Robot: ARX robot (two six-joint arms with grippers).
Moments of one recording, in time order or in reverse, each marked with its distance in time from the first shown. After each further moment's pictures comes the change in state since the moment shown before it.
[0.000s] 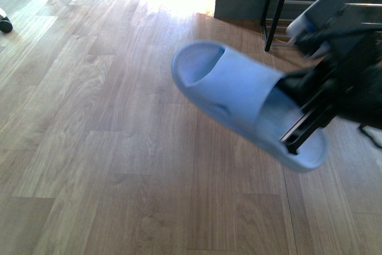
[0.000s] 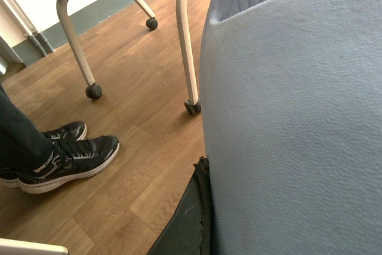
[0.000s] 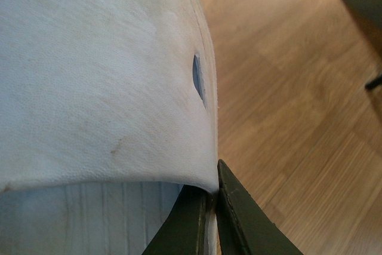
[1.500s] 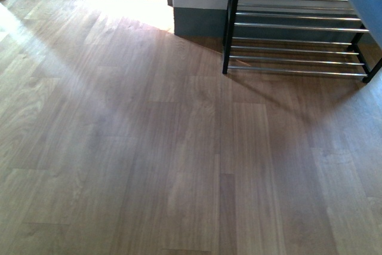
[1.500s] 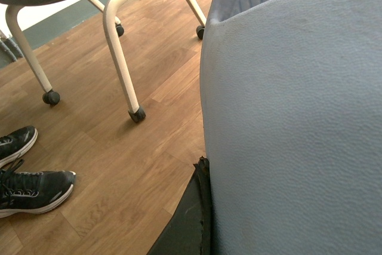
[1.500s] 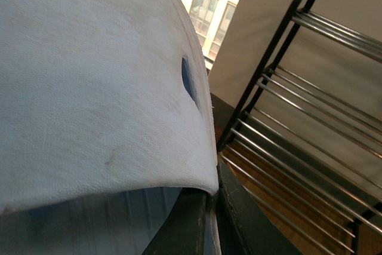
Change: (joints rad) left arm 0.000 0.000 0.000 0.000 0.002 0.000; right arm -0.150 -1.085 -0.282 -0.434 -0.108 0.105
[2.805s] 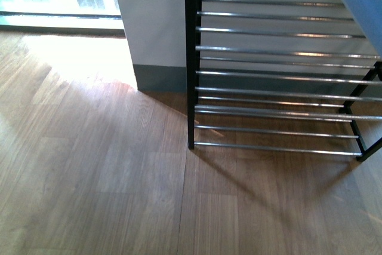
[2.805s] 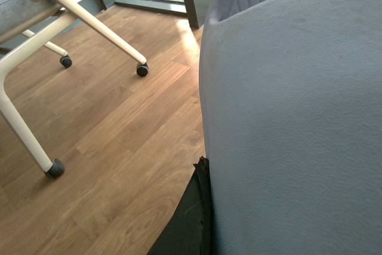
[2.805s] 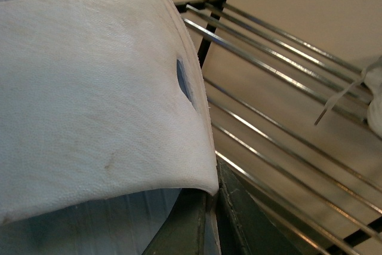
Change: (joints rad) left arm 0.000 -0.002 0.000 0.000 -0.001 0.000; right arm -0.001 0.002 -0.006 0.000 -0.001 0.000
